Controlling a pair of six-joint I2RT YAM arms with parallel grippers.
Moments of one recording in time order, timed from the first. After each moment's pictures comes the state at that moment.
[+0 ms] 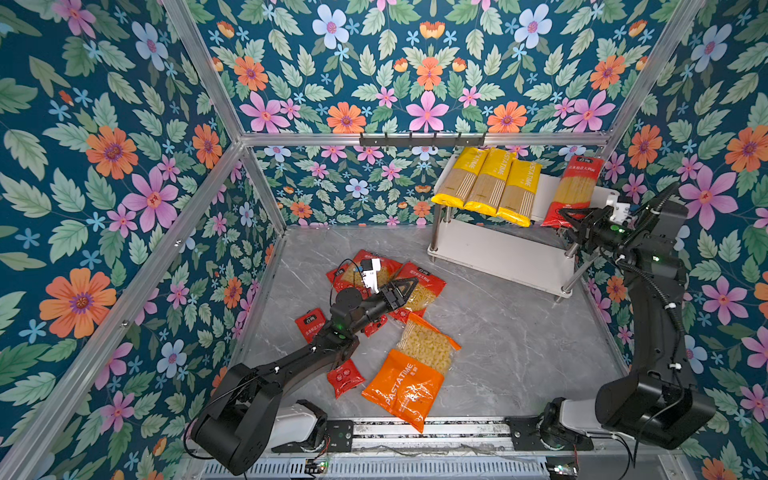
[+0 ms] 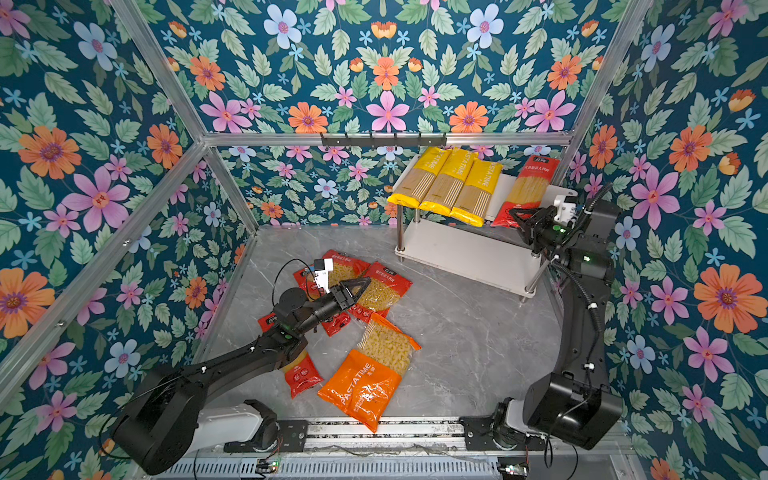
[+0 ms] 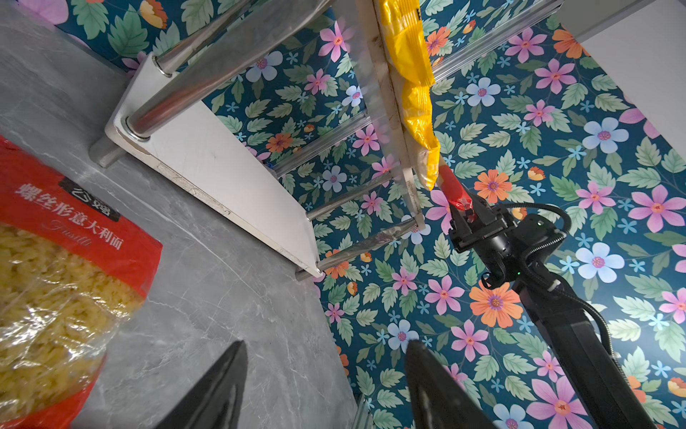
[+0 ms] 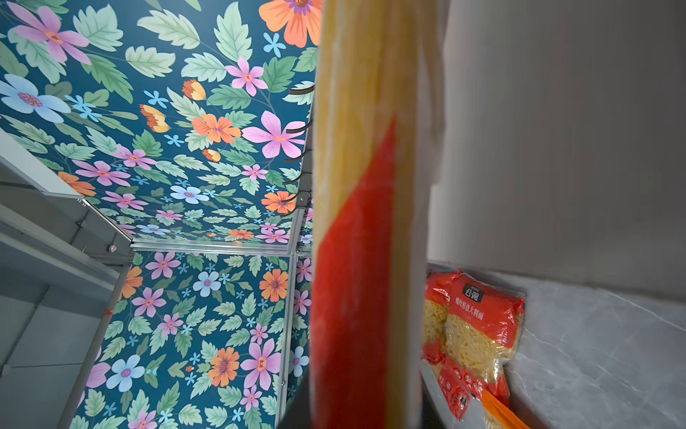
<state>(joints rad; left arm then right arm) -0.58 1.26 0.53 0.78 0.38 -1.07 -0.38 1.39 1.52 -0.42 -0.95 1.07</state>
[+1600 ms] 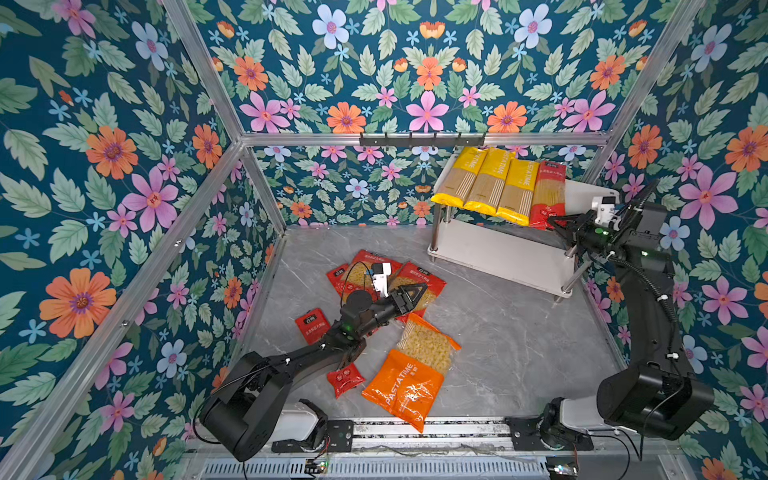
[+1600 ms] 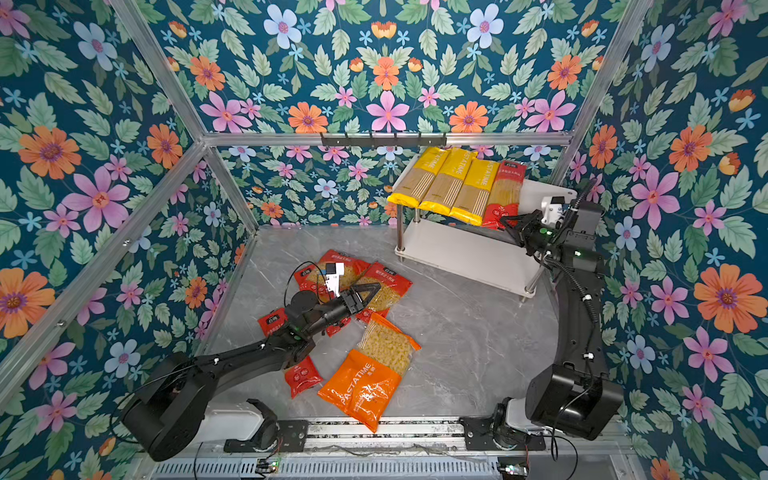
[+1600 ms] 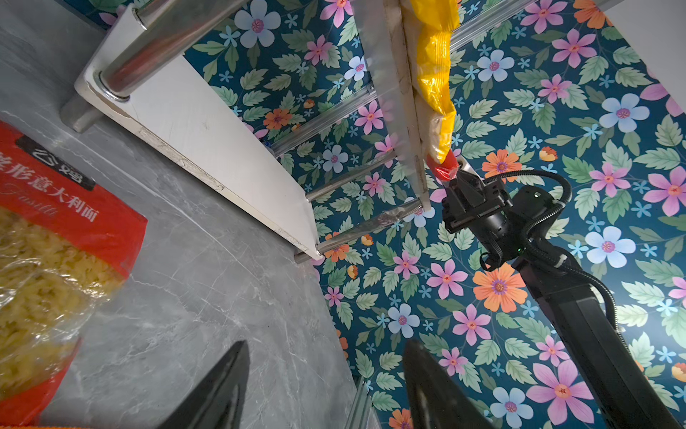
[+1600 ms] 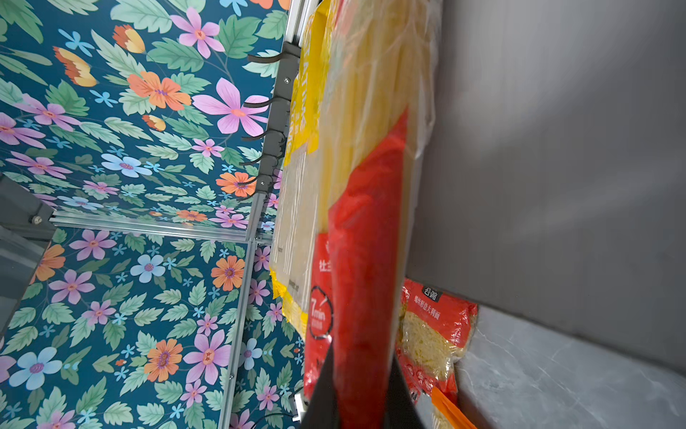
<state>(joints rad) -0.65 1.33 0.53 0.82 0.36 -1.07 -0.33 1.41 1.50 -0.50 -0.87 0.87</state>
